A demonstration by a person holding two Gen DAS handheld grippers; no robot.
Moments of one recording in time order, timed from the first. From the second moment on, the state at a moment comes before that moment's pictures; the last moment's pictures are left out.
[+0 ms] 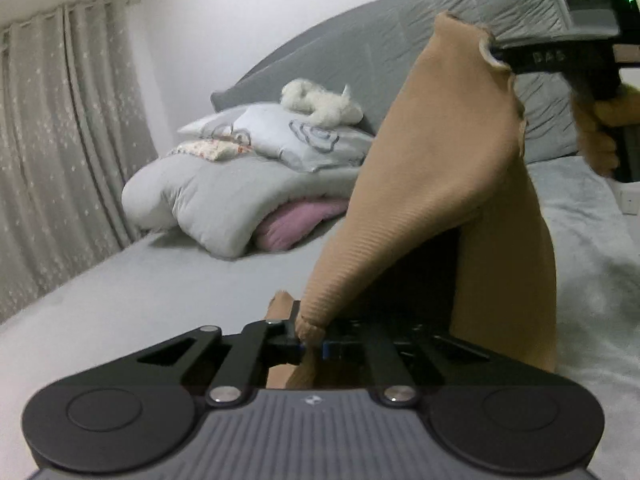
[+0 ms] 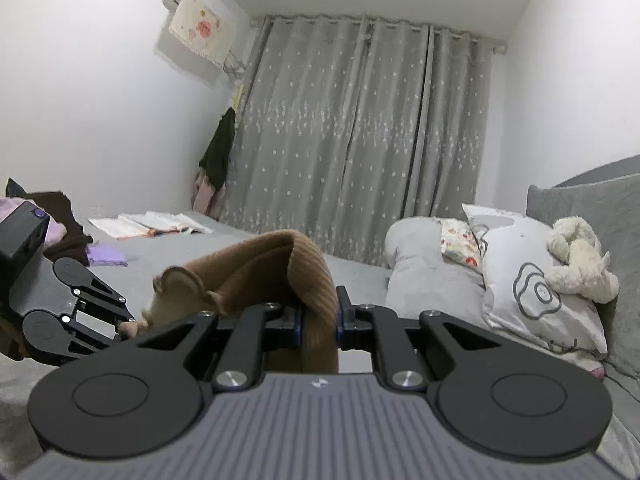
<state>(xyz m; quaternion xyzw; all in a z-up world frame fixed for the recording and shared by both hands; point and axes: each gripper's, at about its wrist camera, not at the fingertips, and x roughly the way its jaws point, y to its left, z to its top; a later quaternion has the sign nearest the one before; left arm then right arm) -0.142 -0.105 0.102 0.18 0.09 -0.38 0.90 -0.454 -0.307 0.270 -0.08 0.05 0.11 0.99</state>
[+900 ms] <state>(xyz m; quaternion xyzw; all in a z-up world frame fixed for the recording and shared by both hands) -0.354 0.032 0.414 -0.01 -0.10 -0.28 0.96 -0.430 -0.325 0.431 -0.04 -0.13 0.34 0.93</state>
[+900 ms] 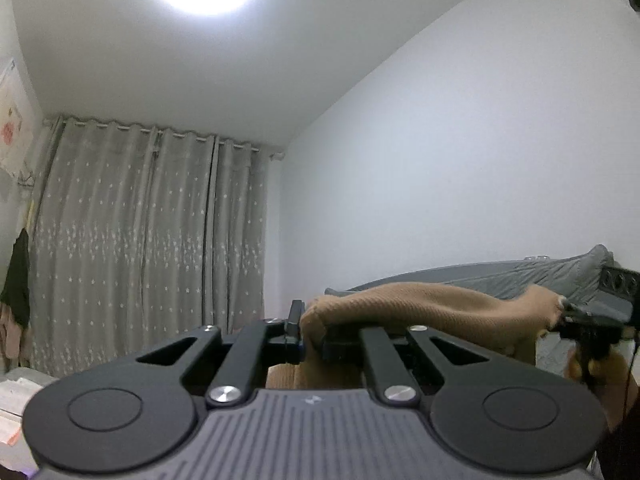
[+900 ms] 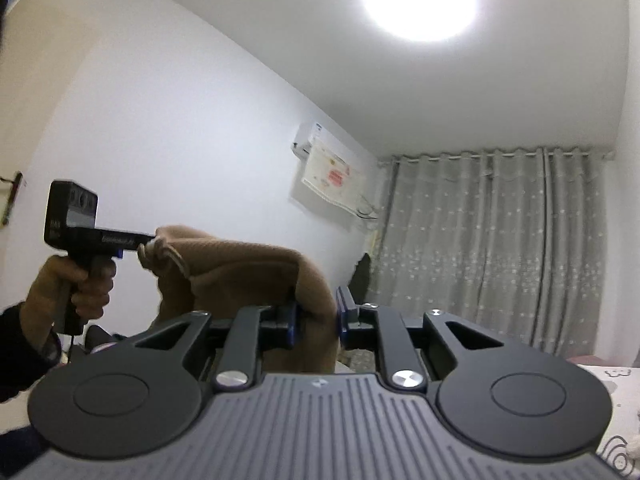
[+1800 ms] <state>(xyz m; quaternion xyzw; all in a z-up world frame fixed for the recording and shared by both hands) 0.114 -0.053 0.104 -0.12 0.42 -0.16 0.88 0.062 -0.352 0.103 -0.03 0.28 0.10 0.96</state>
